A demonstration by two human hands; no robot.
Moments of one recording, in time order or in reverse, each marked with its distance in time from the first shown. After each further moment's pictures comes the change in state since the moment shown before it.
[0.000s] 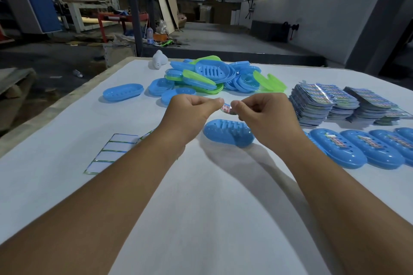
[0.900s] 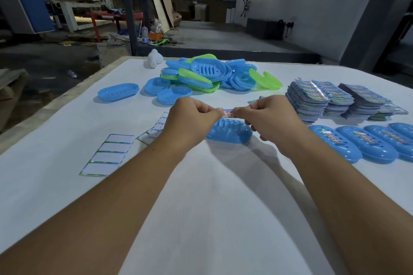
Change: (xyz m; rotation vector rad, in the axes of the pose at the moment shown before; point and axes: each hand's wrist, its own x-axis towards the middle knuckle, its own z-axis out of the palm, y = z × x) left_hand 0.006 -0.014 0.014 0.208 0.044 0.095; right_hand 0.005 0.007 -0.009 0.022 -0.066 0.300
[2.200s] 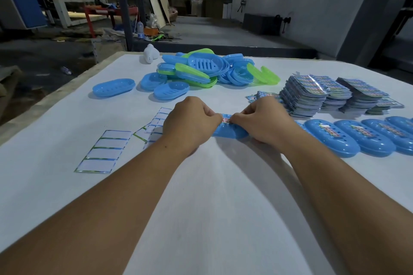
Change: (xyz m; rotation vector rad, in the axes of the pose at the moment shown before) left_hand 0.008 -0.009 0.012 0.417 -0.012 0.035; right_hand 0.007 0.011 0.008 -0.393 -0.016 -0.030
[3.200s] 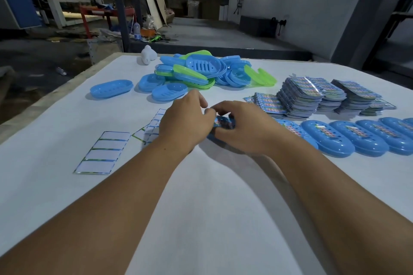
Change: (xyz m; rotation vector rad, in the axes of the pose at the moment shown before) left_hand 0.001 -0.001 -0.006 0.079 0.104 0.100; right_hand -0.021 -0.019 0.004 -0.167 -0.145 -0.420
